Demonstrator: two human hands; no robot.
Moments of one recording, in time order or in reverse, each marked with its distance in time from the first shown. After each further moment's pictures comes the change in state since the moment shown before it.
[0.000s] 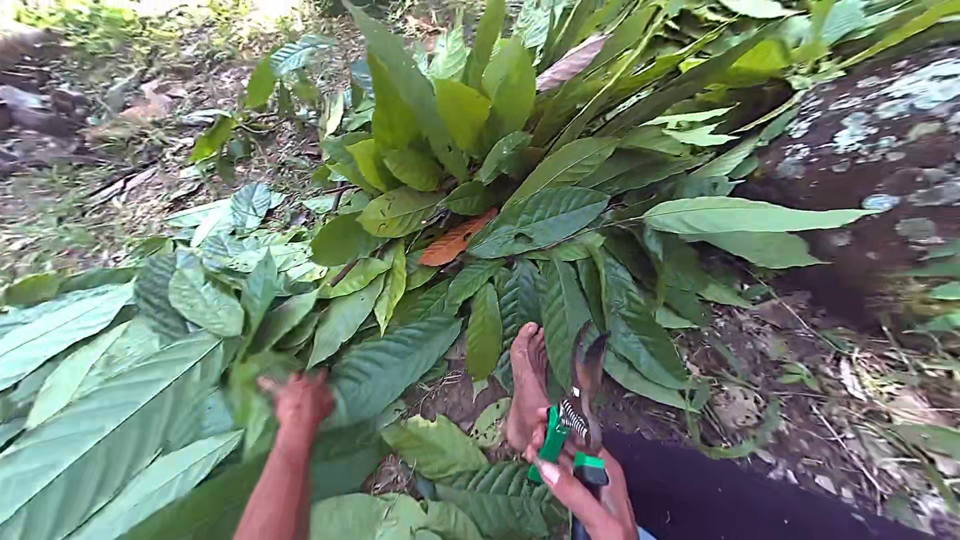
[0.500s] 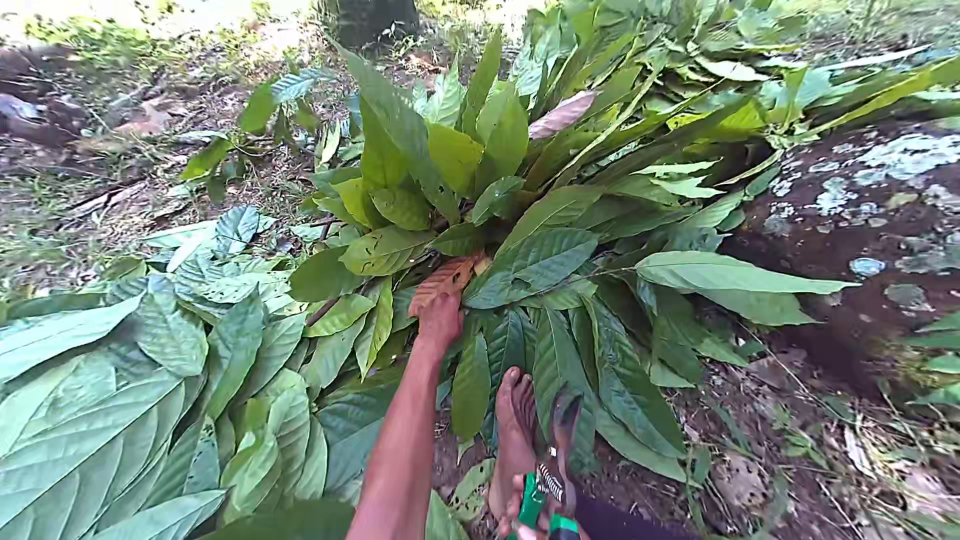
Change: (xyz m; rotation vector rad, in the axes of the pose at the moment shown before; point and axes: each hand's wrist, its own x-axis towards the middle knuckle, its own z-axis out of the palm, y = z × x) left_hand 0.041 0.255 -0.139 -0.383 0.197 0.576; right_hand 0.021 0.018 0.006 0.170 0.054 0.219
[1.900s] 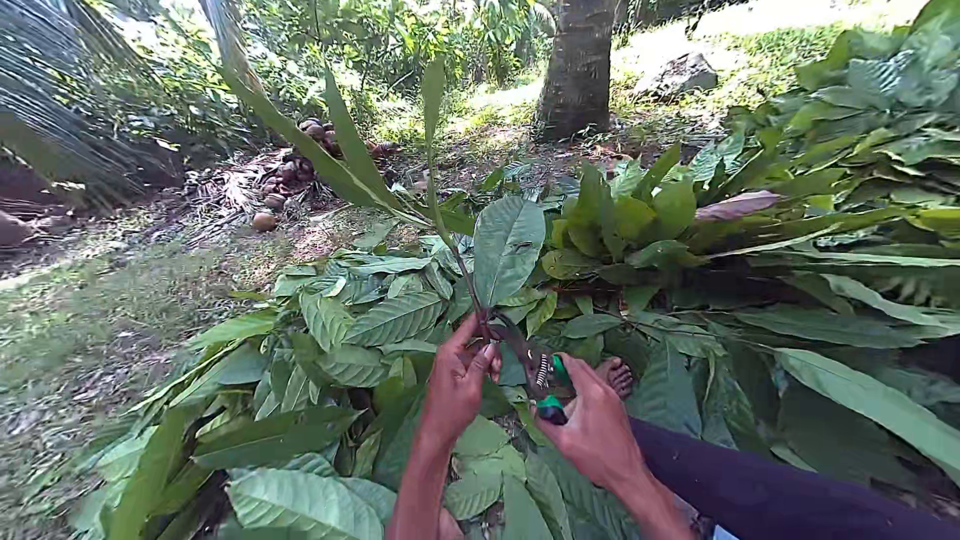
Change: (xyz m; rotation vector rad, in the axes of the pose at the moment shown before) left_hand -0.458 0.042 -0.095 -0.946 0.858 0.358; right_hand -0.093 -0.068 0.072 -0.930 -0.496 -0.899
